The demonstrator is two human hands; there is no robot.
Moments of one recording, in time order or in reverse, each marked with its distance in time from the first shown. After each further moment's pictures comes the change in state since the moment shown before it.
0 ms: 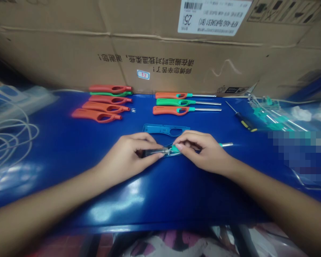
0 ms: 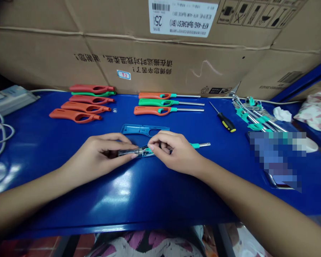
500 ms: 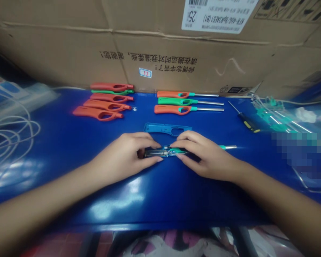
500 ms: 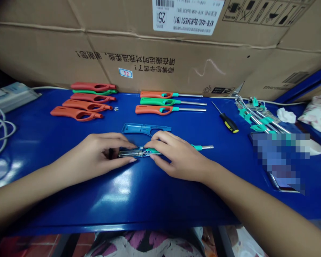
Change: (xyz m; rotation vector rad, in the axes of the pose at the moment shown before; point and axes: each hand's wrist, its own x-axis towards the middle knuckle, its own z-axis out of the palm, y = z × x) left_hand 0.002 0.002 -0.014 0.183 -0.134 0.074; right_hand -0.005 -0.003 -0.008 -0.275 -0.213 -0.220
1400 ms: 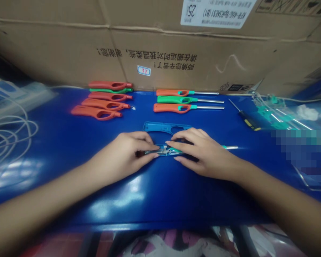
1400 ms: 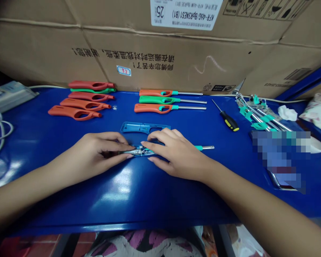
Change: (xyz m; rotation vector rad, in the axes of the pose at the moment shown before) left_hand 0.000 0.002 0.000 0.044 0.001 0.059; right_hand -0.001 0.002 -0.002 -0.240 -0.069 -0.025
